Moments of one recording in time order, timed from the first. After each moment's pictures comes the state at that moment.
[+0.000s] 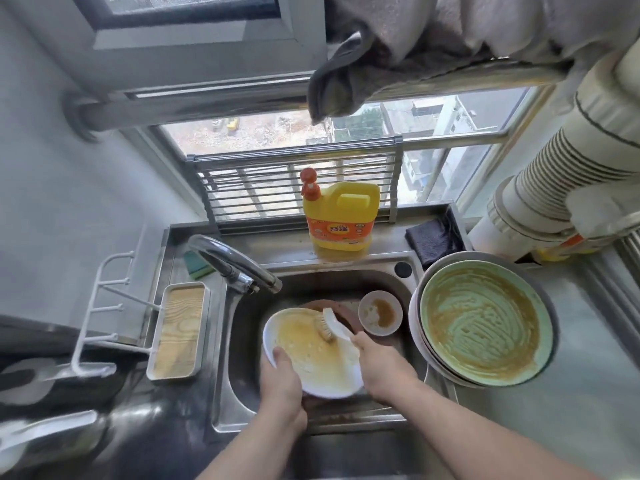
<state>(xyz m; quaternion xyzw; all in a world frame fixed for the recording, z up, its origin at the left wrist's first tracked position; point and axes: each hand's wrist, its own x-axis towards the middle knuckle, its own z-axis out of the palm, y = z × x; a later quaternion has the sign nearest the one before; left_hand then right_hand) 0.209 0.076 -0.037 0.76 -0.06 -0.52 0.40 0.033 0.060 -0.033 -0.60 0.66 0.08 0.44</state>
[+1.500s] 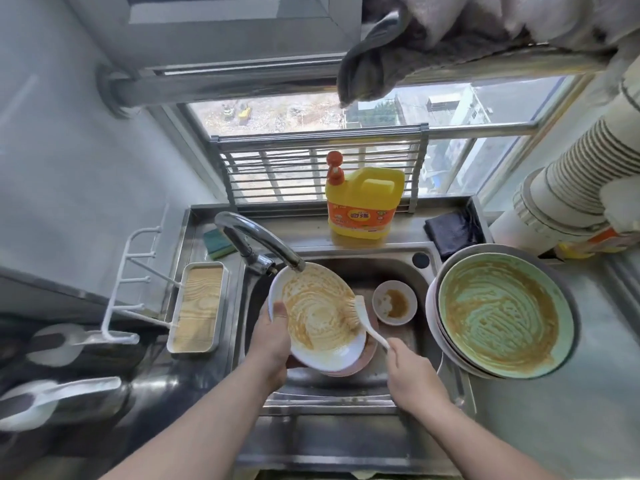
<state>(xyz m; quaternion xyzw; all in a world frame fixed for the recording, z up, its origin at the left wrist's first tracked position) 0.266 0.044 -0.038 0.71 -0.16 -0.57 0.37 0.031 0.105 -0.034 -0.53 0.73 -0.01 0.43</state>
